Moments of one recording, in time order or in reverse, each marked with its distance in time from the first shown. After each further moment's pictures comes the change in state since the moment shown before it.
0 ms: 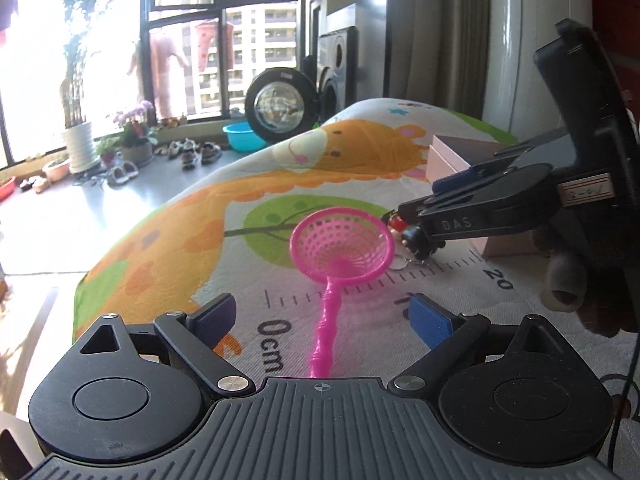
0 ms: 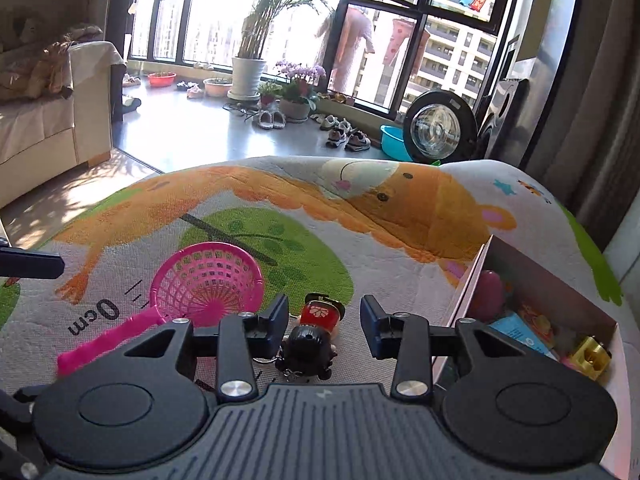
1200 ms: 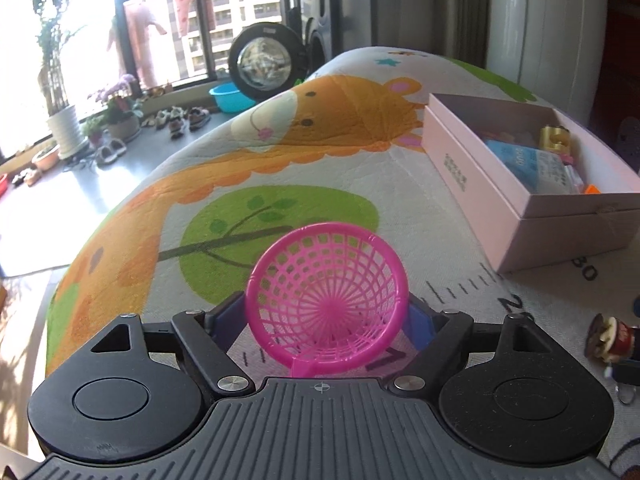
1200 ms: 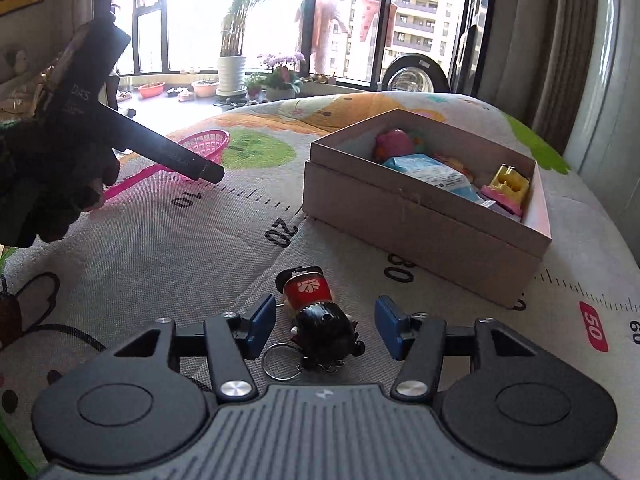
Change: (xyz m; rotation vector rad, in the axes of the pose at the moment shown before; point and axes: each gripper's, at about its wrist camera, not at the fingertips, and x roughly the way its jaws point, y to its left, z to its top) left arm 0.086 -0.052 0.045 0.079 0.165 0.006; right arm -0.113 -0.079 -0.143 0.119 0.027 0.071
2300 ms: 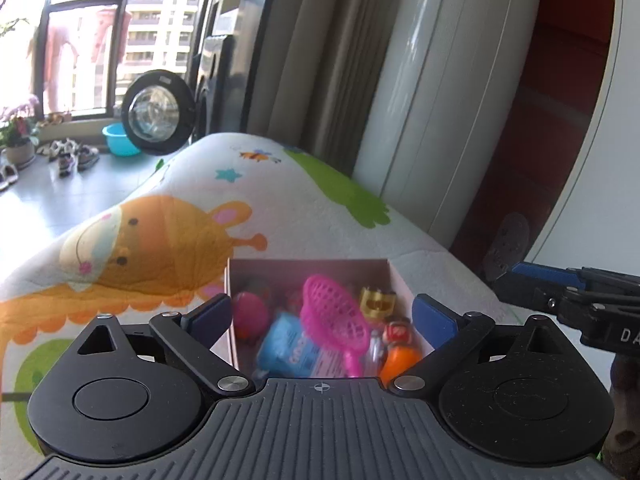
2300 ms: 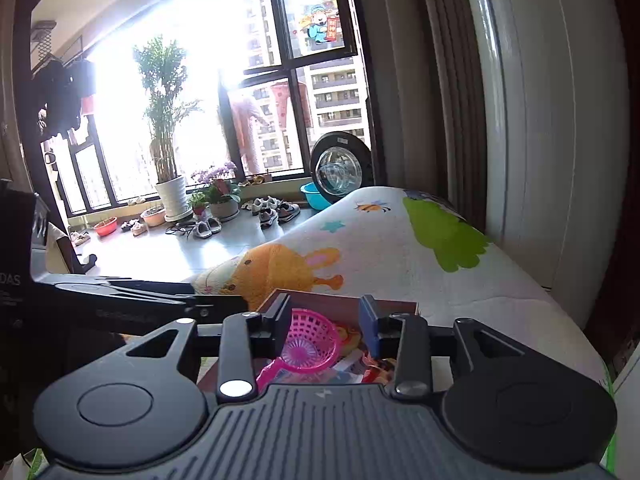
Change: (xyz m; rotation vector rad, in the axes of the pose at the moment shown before) left arm -0.012 -0.088 0.130 -0.076 -0.141 -0.353; right arm -0.062 -0.146 0.101 0.341 -0.249 -0.093
